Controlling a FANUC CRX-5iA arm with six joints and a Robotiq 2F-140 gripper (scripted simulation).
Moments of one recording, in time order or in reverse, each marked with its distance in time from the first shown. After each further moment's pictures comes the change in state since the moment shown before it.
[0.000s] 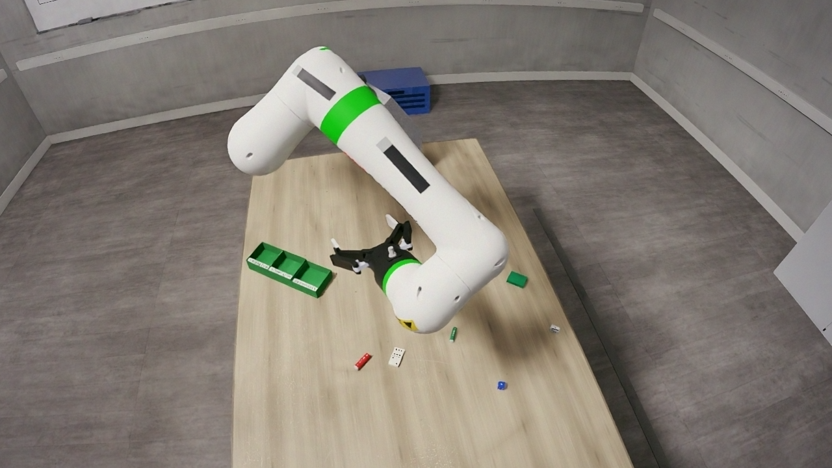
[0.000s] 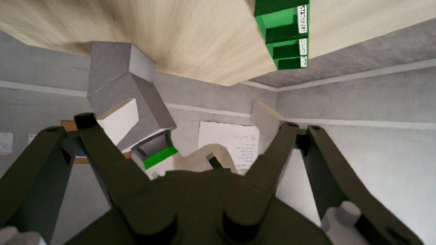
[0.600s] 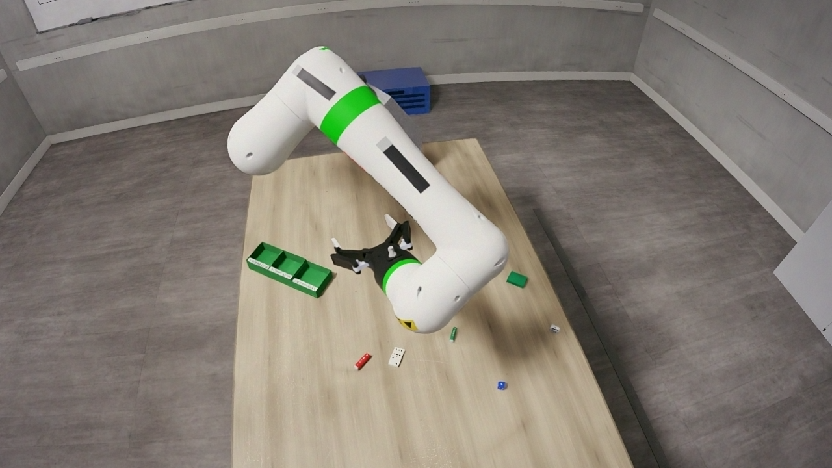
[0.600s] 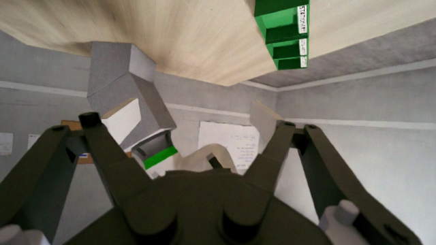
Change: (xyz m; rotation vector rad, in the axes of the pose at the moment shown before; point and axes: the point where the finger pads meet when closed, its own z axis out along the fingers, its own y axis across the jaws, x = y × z) arm 0.000 0.000 0.000 0.000 0.001 0.000
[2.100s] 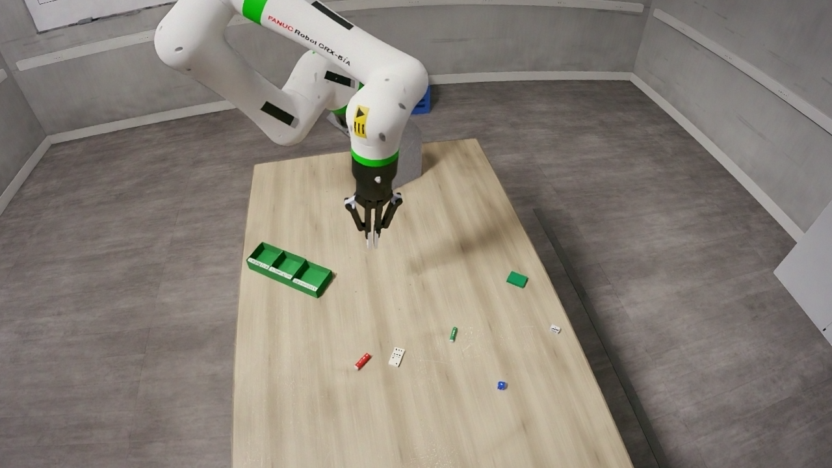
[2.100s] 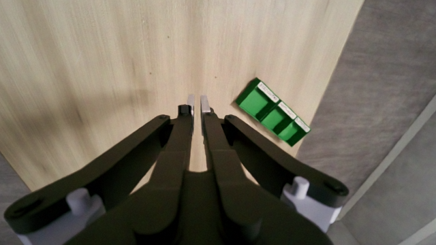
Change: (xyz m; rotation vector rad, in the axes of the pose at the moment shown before) arm 0.007 -0.015 -0.028 0.042 1.064 0.329
